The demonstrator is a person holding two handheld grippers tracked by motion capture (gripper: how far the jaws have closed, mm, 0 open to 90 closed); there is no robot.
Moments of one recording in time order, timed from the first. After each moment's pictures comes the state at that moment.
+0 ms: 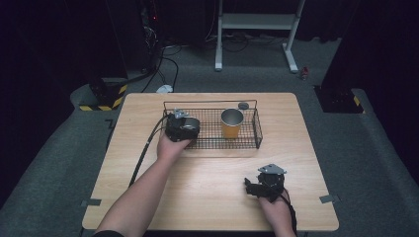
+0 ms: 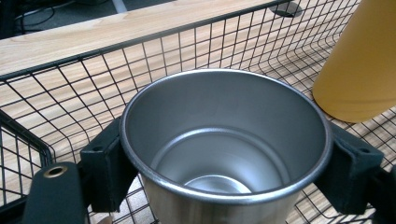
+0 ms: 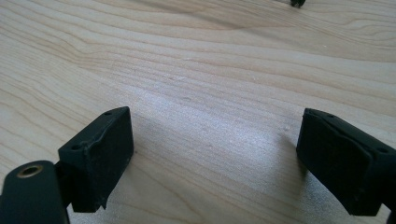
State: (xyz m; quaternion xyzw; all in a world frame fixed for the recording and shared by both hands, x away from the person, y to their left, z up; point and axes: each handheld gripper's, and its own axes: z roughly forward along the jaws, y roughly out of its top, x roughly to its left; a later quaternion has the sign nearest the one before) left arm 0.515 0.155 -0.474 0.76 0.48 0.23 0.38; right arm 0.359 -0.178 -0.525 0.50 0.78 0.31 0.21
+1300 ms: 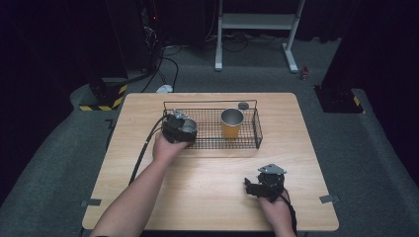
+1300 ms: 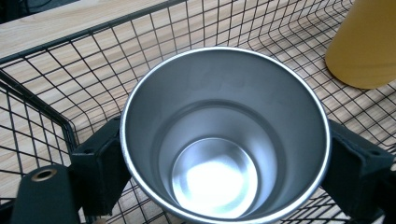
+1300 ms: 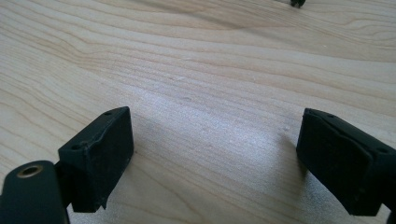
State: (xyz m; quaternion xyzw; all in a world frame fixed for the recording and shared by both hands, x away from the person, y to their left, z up) left arm 0.508 0.159 -0.469 0.78 0.48 0.22 0.33; right arm 0.359 -0.178 -0.525 0.50 0.78 0.31 0.21
